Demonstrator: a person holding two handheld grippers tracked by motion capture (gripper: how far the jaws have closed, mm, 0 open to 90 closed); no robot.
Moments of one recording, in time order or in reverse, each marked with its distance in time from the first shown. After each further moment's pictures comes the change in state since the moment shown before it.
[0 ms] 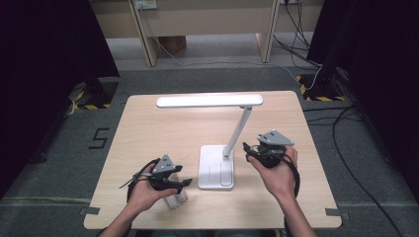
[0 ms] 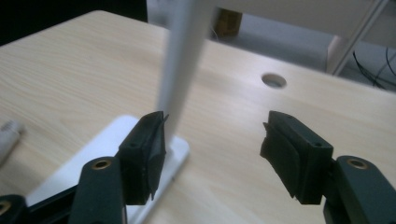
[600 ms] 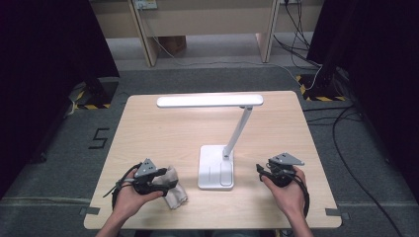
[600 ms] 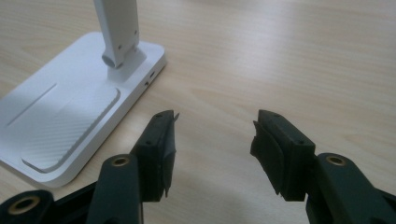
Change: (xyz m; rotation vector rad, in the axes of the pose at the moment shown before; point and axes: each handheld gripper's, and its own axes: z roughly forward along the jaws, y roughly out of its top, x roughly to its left) left arm 0.015 -0.026 -0.025 -0.018 0.065 -0.095; right arm -0.017 -0.075 0.008 0.147 0.010 0.097
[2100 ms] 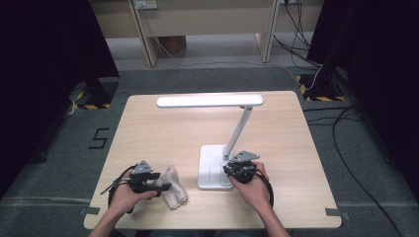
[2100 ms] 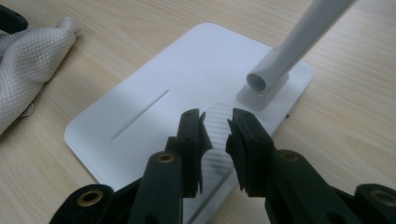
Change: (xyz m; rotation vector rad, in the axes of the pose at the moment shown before) left arm 0.032 -0.029 0.021 0.118 -0.035 -0.060; right arm 0.078 0.024 0.055 0.068 0.211 -0.184
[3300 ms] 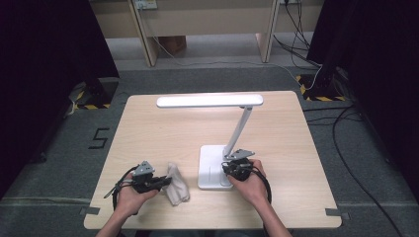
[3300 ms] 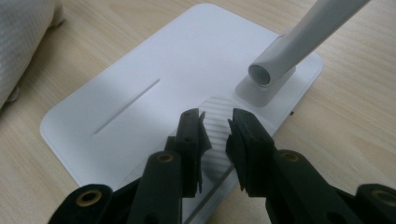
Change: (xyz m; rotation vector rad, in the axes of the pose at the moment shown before) left arm -0.016 0.010 -0.013 -0.117 -0.008 -0.054; right arm -0.004 0.002 0.013 0.072 -0.005 -0.023
